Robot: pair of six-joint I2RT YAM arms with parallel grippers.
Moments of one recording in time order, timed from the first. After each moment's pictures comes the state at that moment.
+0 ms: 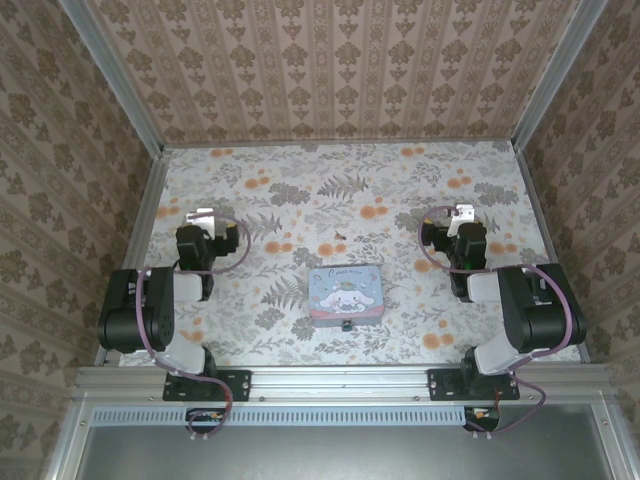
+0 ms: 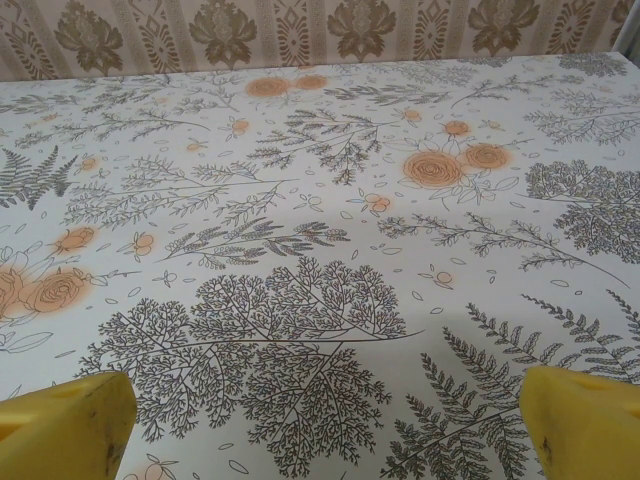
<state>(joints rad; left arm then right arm) -0.02 1.55 0.40 0.76 -0.02 0.07 0.01 1.54 0.38 0.80 0.07 0.05</state>
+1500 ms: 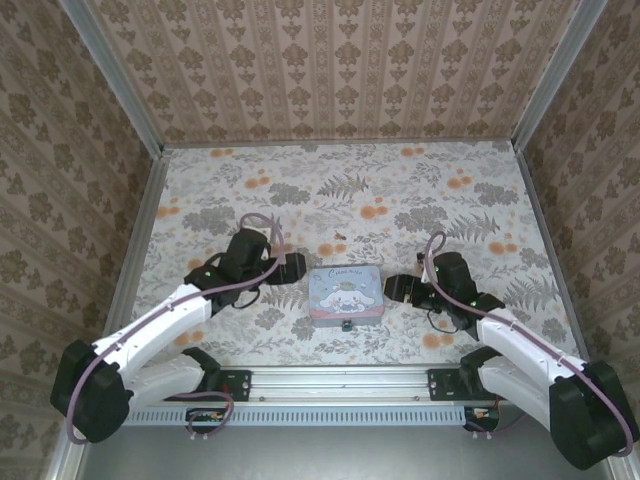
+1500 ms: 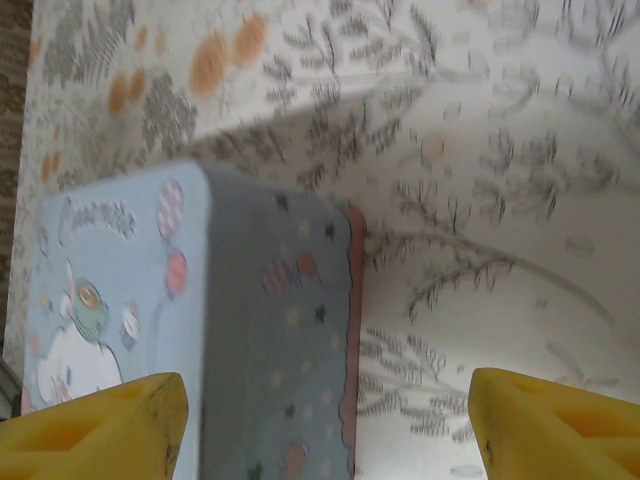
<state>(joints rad) -0.69 1.05 0.65 -0.38 0.03 -0.60 0.36 0.92 0.30 -0.14 -0.39 0.66</state>
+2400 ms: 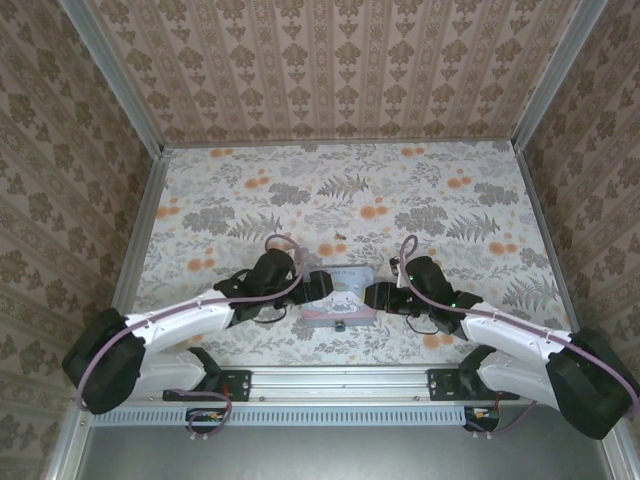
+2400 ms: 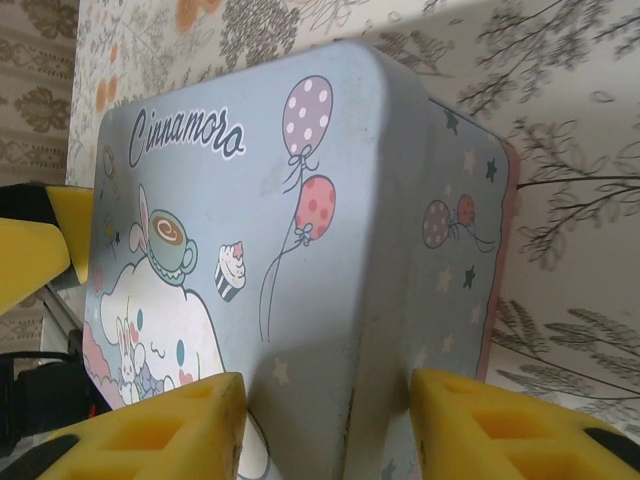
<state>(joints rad) -0.86 1.18 0.51 -0.09 0.17 -0.94 0.61 1.07 0.34 0.03 -0.34 0.80</state>
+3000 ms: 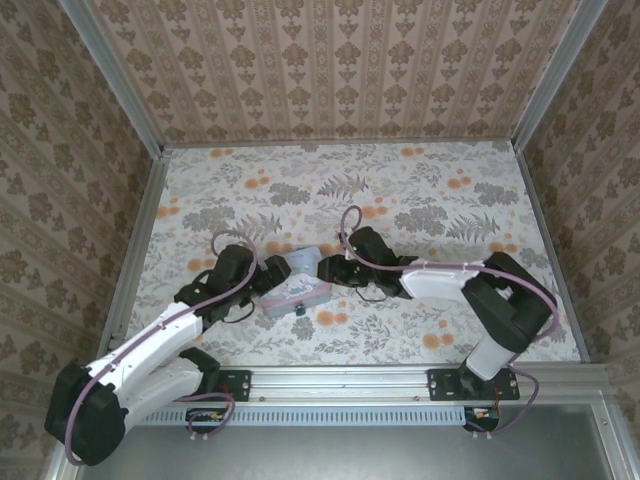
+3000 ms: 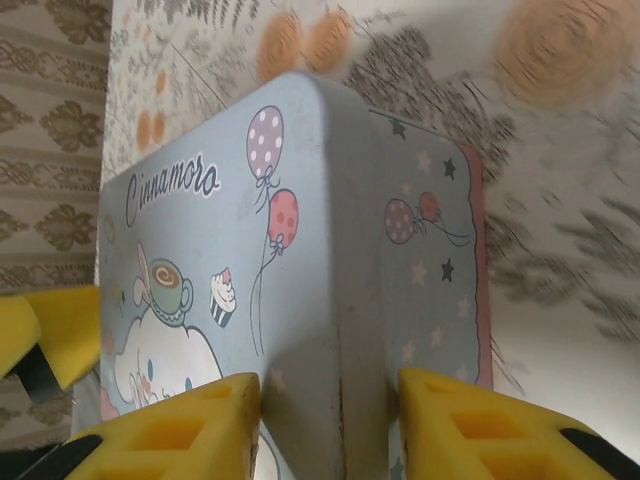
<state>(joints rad) -0.59 0.91 0.49 -0.39 0.05 -0.99 0.73 1.67 0.79 0.21 -0.33 0.88</state>
